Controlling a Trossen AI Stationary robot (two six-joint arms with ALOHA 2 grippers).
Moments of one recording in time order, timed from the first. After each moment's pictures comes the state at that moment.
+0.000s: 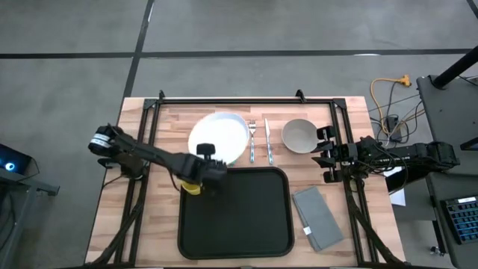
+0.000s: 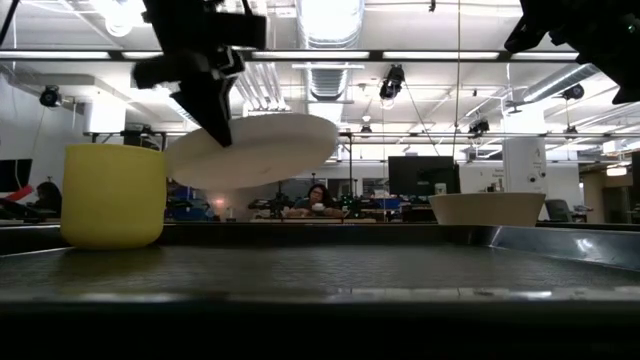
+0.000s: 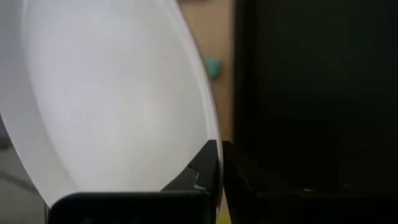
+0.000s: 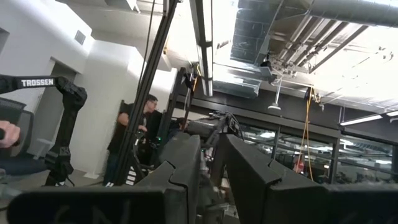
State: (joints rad) left arm -0.26 1.61 1.24 -0.94 -0.51 -0.18; right arm -0.11 0.65 0.01 1.21 -0.32 -0.06
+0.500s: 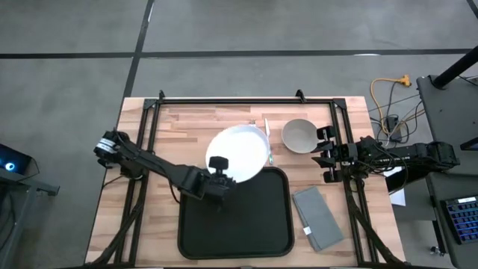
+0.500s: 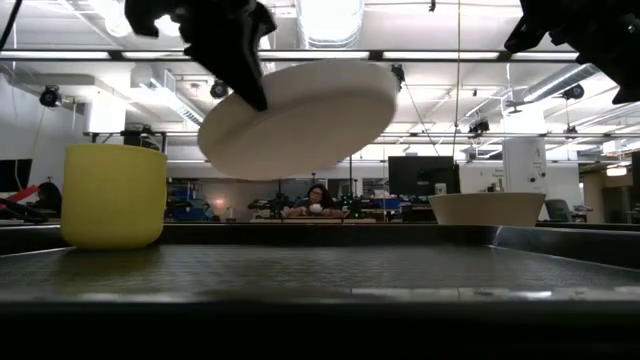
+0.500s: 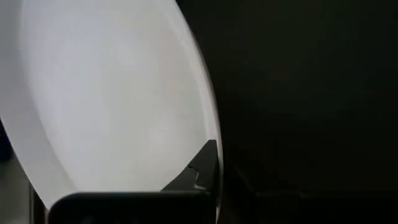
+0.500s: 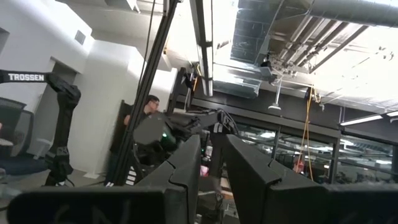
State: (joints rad) left arm -0.38 1.70 1.40 -0.84 -0.49 -0.06; right arm -0.11 0.65 0.01 1.21 -0.32 -0.06
